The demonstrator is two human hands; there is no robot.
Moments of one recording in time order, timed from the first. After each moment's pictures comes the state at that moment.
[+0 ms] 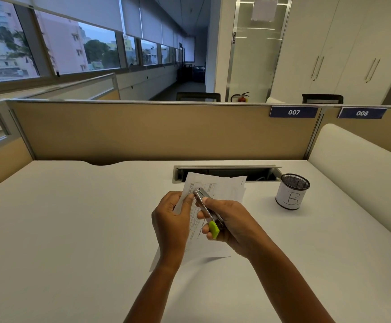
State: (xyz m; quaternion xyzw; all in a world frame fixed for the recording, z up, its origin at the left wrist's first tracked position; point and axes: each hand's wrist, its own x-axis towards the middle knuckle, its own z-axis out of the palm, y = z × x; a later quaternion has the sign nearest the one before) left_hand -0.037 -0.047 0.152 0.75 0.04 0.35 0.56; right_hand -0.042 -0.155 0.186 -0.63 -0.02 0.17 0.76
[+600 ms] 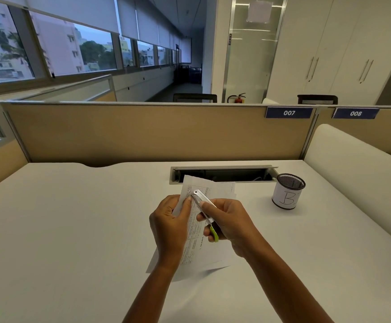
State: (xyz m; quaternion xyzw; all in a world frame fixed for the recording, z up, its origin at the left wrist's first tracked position) left_hand -0.036 -0.047 0.144 0.76 0.02 0.35 0.55; right_hand -0.049 -0.155 0.187 -0.72 -0.04 0.07 0.68
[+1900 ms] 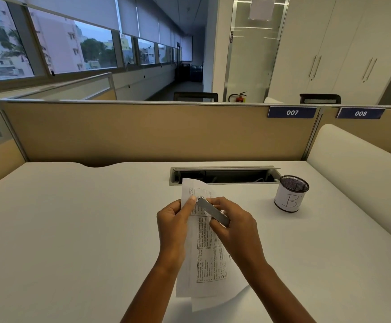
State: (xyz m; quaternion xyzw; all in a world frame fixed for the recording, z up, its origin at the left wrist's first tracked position) left_hand -0.029 -0.056 0.157 0.65 0.08 0.15 0.74; right_hand -0.033 -0.168 0.150 -0.88 -0.12 -0.22 0.41
